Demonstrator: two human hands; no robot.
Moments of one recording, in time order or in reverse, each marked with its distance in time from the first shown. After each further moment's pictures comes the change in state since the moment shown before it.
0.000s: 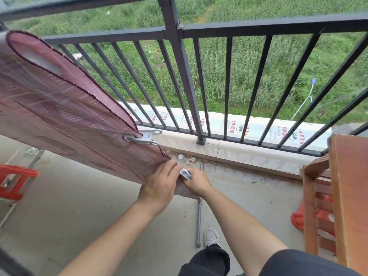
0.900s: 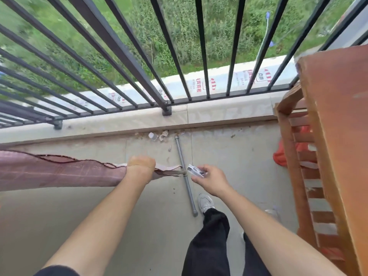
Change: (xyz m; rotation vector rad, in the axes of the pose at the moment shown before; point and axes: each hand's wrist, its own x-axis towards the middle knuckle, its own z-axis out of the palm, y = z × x) left_hand 0.043 0.003 0.188 0.536 -1.292 -0.003; right_hand -0.039 0.180 0.010 0.365 0.159 0.375
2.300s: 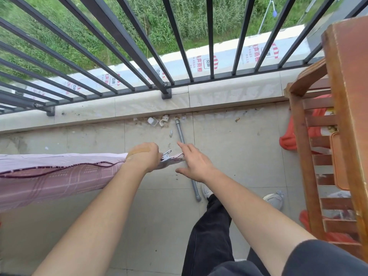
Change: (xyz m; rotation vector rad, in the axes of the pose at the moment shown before) left_hand 0.038 -0.012 0.013 -0.448 0.078 0.045; right_hand 0.056 -0.029 0.052 -0.497 -0.136 -0.303
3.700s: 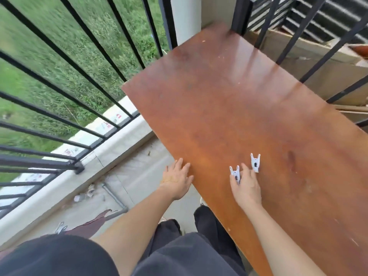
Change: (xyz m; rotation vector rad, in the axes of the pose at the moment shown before) left_hand -0.173 0.471 0.055 0.297 0.096 0.787; right_hand -0.469 0.294 -0.100 0.427 0.934 1.013
